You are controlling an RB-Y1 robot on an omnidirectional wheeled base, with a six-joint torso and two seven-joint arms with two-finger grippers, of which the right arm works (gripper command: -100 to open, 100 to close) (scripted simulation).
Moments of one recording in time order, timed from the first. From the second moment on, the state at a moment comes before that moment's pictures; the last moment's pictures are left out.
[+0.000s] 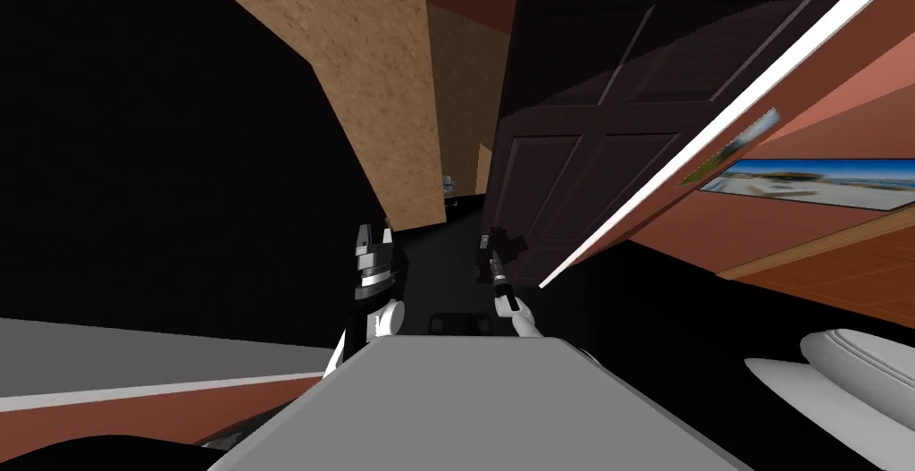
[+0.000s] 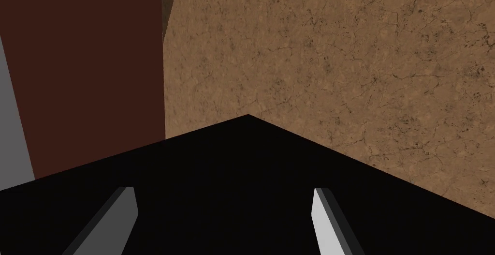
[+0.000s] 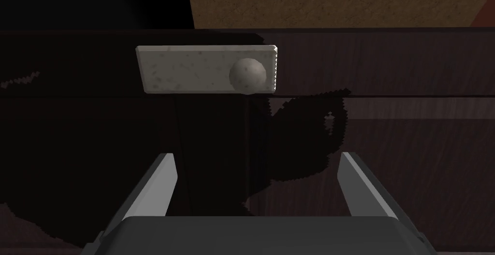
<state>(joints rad) -0.17 -0.04 -0.05 -0.61 -0.02 -0.80 -0.01</state>
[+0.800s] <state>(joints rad) -0.17 -0.06 -0.06 -0.60 -0.02 -0.82 -0.01</state>
